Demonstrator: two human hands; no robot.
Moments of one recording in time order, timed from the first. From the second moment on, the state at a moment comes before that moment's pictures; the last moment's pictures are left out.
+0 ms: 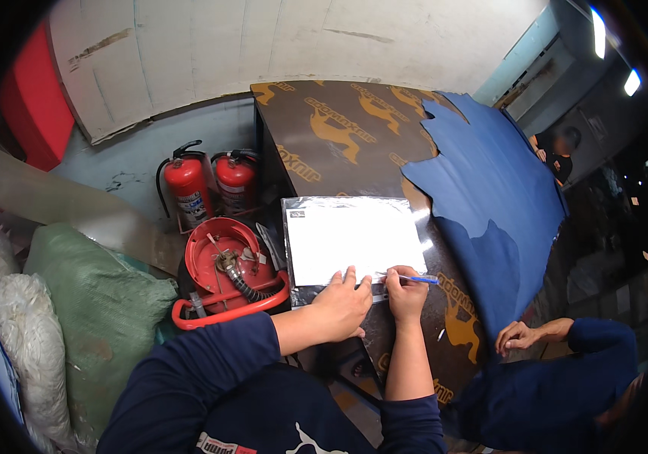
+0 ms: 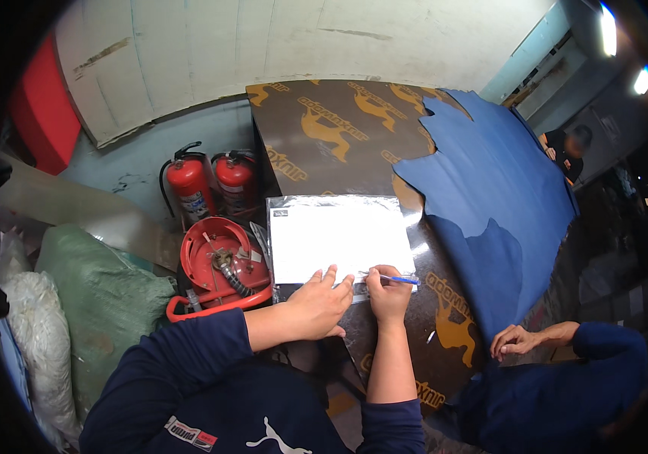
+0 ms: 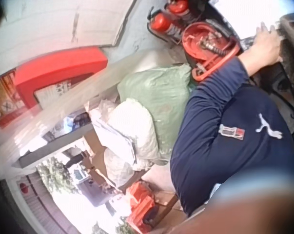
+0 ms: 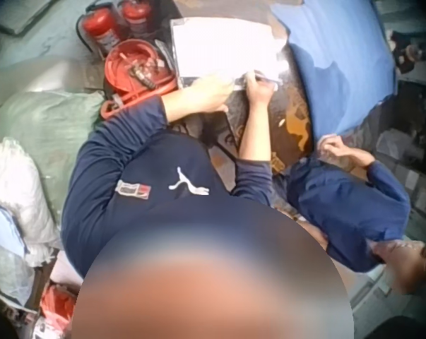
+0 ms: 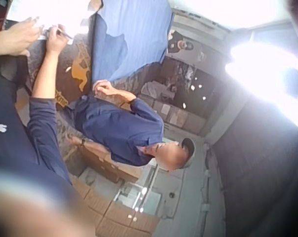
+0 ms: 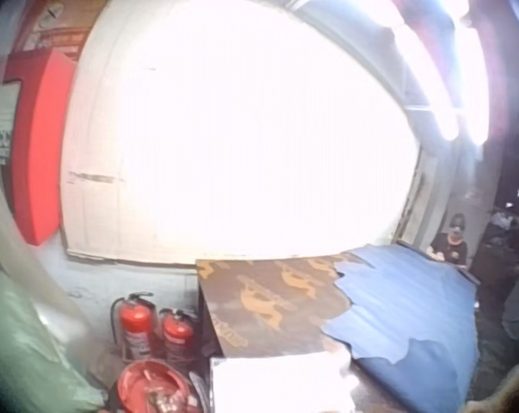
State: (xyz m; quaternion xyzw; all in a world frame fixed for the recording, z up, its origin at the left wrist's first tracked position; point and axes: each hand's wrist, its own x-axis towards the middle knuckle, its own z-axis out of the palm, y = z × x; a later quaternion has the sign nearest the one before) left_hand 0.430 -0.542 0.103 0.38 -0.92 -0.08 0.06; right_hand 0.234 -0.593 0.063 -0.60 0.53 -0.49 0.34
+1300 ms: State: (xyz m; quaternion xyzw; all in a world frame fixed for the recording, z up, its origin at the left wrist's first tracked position) left_hand 0.428 -0.541 0.093 0.39 -0.92 -0.06 0.09; right_hand 0.238 -0.592 0.066 -0.59 0.54 -0.50 0.34
